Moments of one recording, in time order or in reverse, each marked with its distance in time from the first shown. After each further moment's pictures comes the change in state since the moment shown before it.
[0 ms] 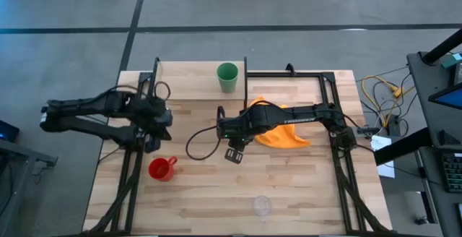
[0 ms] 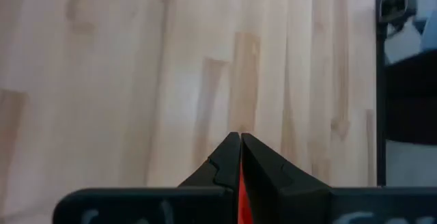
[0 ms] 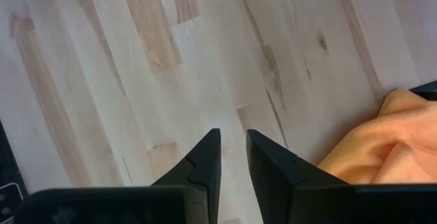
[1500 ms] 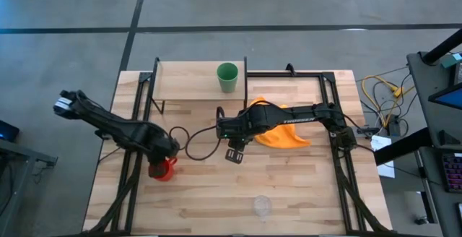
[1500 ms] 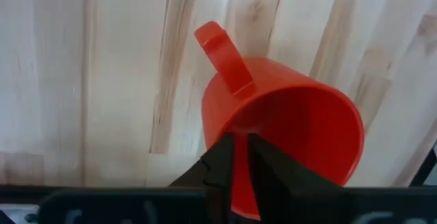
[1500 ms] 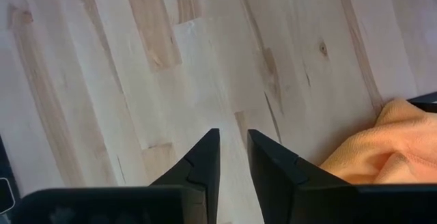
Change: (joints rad) left arm -0.386 0.249 -0.187 0.017 -0.067 -0.387; right arm -0.002 0.000 -0.011 0.016 -0.001 -0.046
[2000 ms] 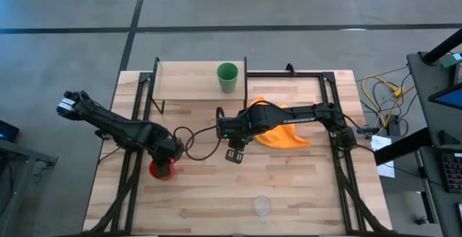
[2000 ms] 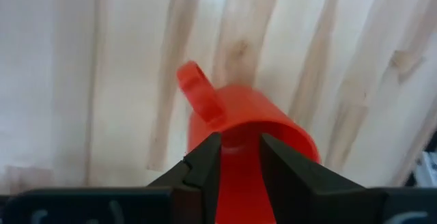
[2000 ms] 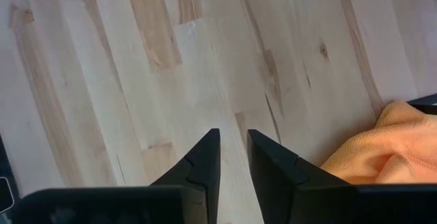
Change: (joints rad) left arm 0.000 0.069 0.112 -0.009 -0.052 -0.017; right arm 0.000 0.000 0.000 0.003 0.000 -0.006
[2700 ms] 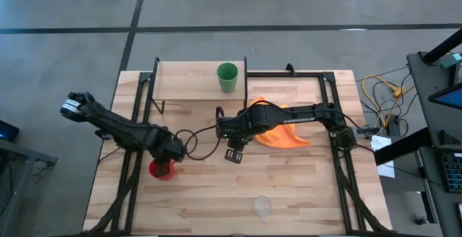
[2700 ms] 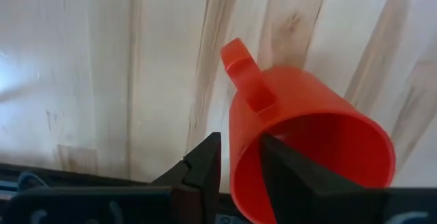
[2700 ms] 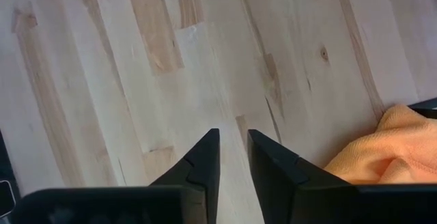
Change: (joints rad) left arm 0.000 0.079 -0.015 -0.068 -0.061 0.053; right arm -0.002 0.000 0.000 0.012 0.000 0.000
